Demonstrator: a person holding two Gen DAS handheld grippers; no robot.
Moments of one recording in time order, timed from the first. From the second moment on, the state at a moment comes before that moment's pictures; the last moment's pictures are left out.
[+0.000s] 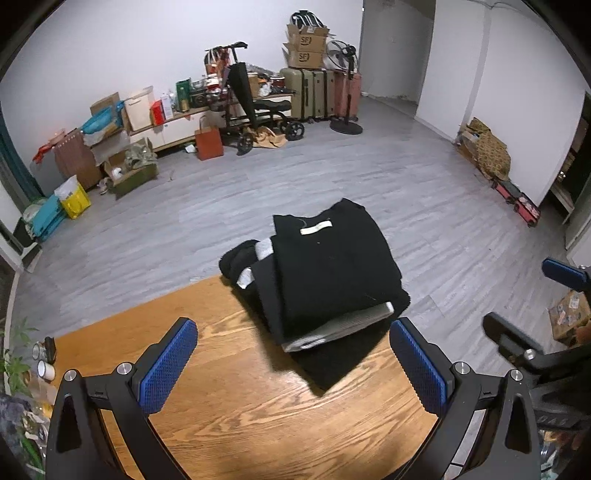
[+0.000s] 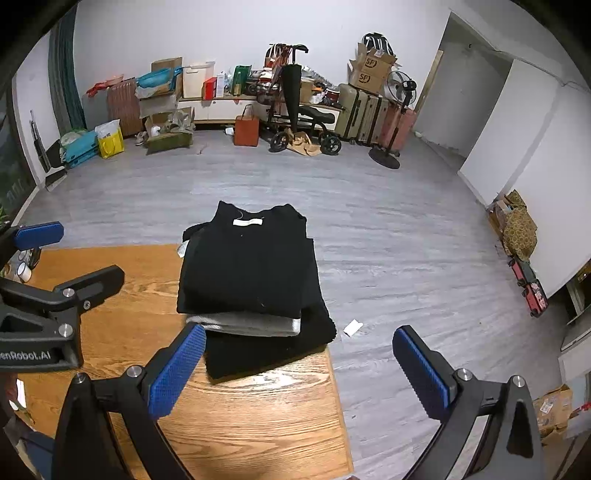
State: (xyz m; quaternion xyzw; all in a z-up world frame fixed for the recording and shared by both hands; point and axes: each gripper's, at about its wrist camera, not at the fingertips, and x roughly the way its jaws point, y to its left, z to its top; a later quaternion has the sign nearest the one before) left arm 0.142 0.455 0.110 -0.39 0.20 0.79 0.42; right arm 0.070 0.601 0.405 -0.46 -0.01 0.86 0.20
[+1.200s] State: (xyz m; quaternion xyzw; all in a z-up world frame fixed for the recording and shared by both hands) left arm 0.141 0.459 0.109 -0.39 0.22 0.79 0.41; right arm 0.074 0.606 0.414 -0.45 -0.01 0.87 0.21
